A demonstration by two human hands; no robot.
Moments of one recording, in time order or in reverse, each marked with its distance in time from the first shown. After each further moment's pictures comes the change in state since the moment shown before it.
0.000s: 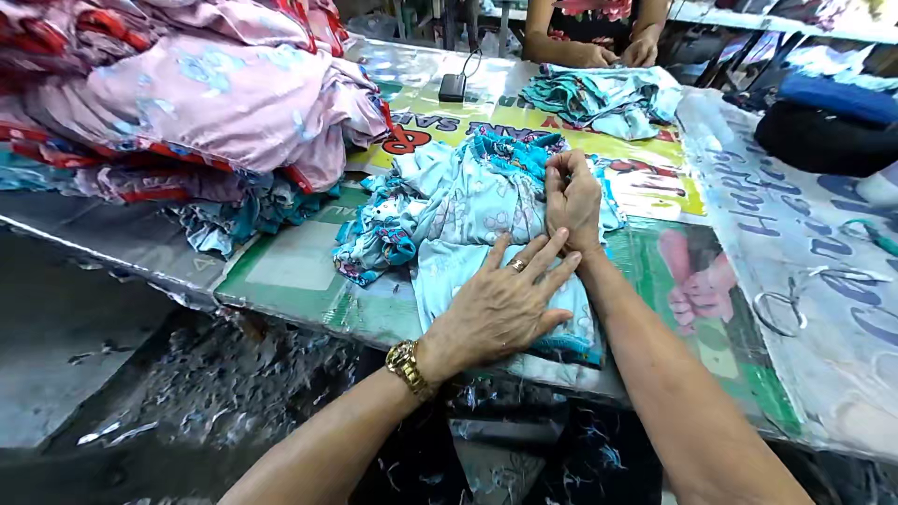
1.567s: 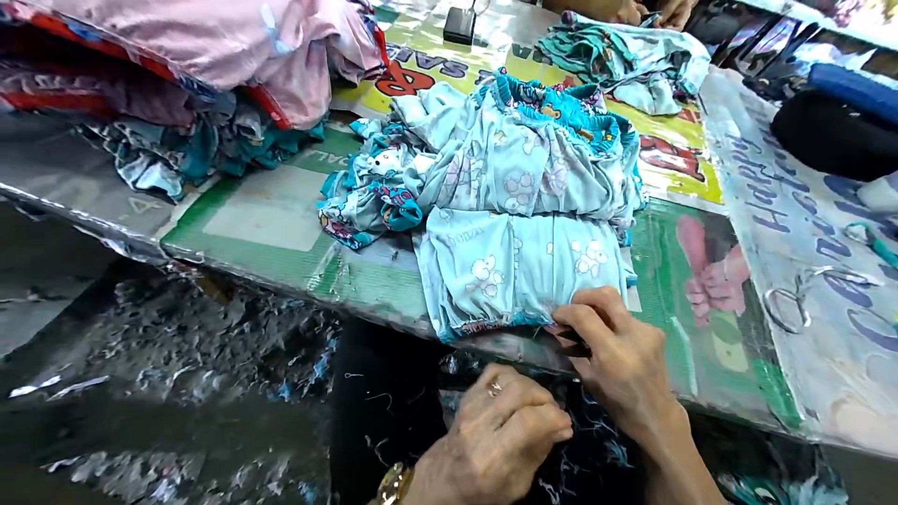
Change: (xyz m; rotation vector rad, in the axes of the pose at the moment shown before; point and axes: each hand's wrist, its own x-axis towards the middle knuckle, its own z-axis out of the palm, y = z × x) left_hand -0.111 0.096 0.013 -0.795 0.621 -0.213; right_hand -0.149 -0.072 -0.094 -0.277 -0.349 -0.333
